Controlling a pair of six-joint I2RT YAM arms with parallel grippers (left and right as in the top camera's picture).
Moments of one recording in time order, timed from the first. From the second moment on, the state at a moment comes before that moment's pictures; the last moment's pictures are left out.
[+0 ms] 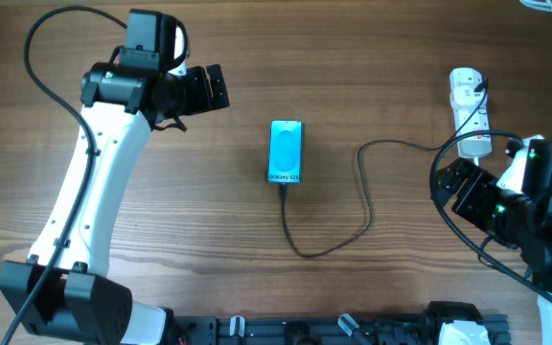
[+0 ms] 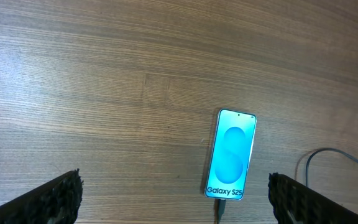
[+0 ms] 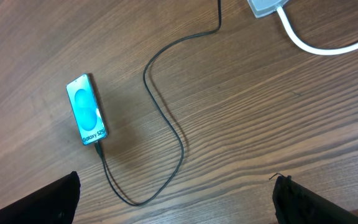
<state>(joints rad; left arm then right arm) -0.17 1.63 1.57 -1.00 0.10 -0.36 -0.08 0.94 1.26 -1.35 -0.14 0.47</state>
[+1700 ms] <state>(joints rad) -0.17 1.63 1.57 -1.00 0.10 -0.36 -0.04 0.02 0.08 -0.14 -0.25 0.09</state>
